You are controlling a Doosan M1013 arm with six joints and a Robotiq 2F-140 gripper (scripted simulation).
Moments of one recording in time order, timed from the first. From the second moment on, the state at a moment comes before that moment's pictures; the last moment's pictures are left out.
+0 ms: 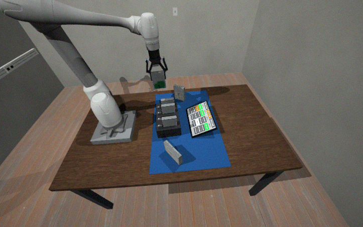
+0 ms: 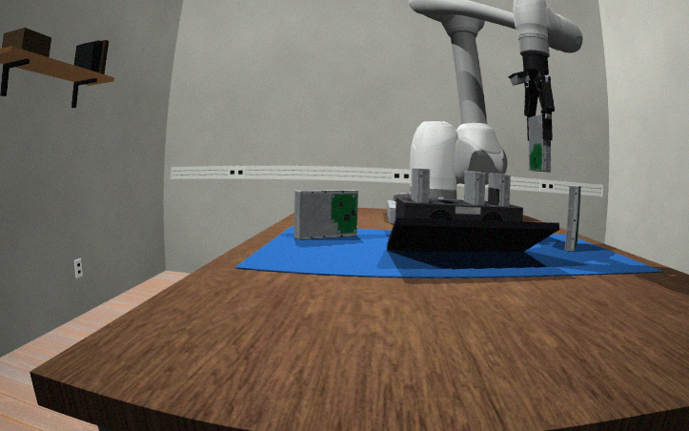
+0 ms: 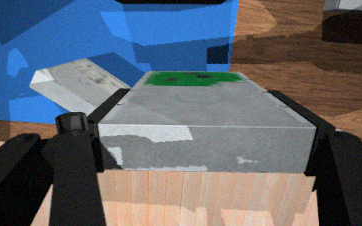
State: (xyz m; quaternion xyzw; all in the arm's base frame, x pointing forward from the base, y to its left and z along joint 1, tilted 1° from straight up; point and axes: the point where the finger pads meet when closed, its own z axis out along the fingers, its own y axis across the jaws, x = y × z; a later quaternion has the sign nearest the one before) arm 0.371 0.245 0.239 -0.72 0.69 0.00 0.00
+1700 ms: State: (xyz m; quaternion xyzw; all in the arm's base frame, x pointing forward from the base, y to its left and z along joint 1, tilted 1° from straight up) arm 0.372 0.246 0.118 -0.72 0.69 0.00 0.00
